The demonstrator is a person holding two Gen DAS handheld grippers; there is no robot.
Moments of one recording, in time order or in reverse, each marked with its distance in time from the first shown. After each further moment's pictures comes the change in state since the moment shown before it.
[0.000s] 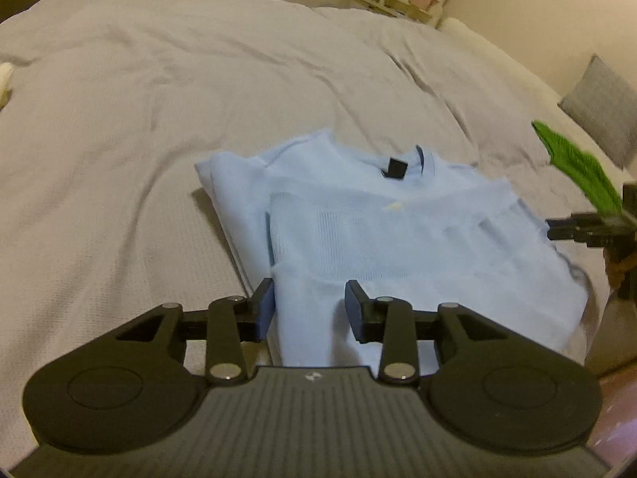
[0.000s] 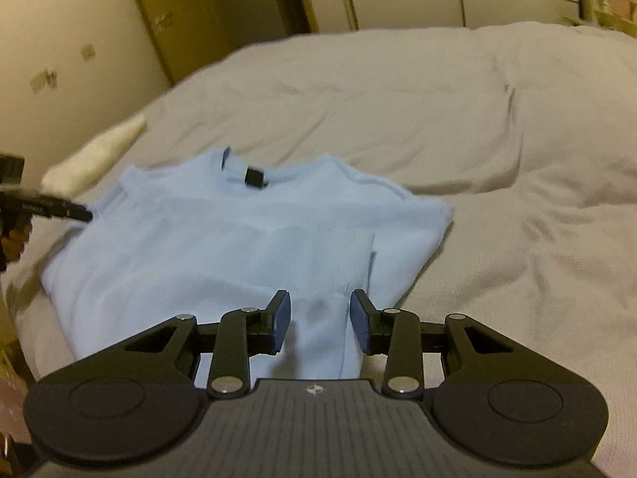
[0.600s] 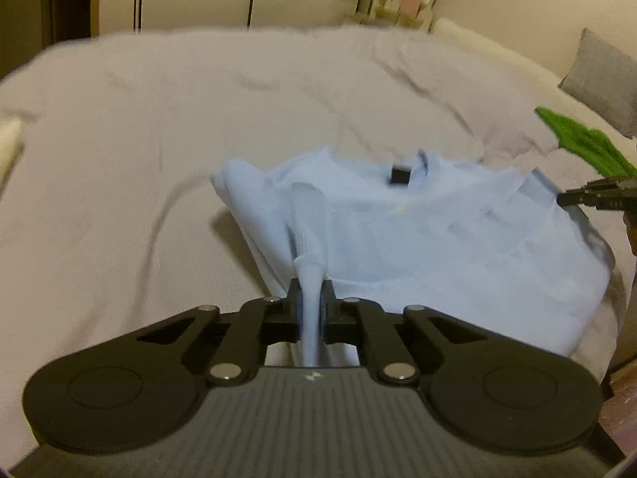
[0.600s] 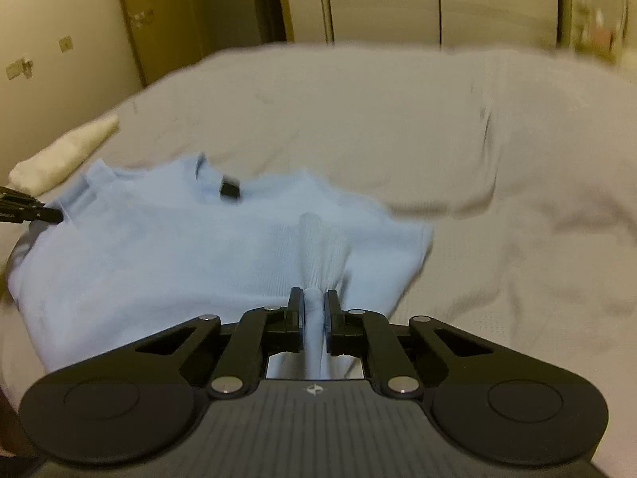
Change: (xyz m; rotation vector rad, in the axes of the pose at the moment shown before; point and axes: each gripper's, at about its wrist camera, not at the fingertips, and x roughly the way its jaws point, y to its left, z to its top) left arm -0.025 -0.021 -0.007 0.142 -0.131 0.063; right arm -0.015 0.026 0.005 -0.038 -0.114 -0.129
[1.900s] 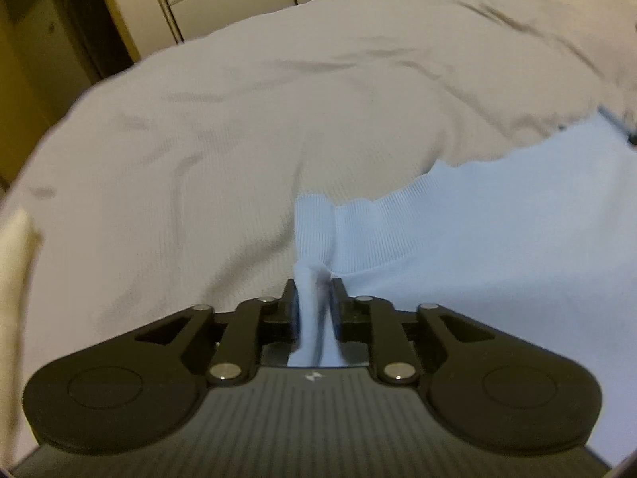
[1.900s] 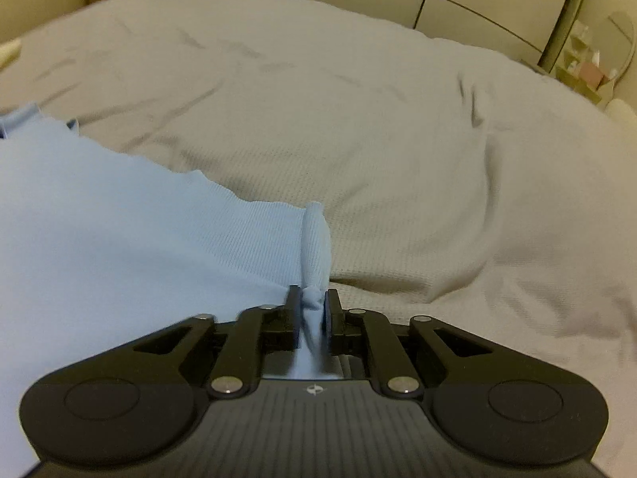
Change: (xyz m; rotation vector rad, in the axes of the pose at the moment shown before) left arm 0.145 0.008 0.057 0.192 0.165 0.395; right arm 0.163 -0.001 0.040 -0.130 0.189 -0.331
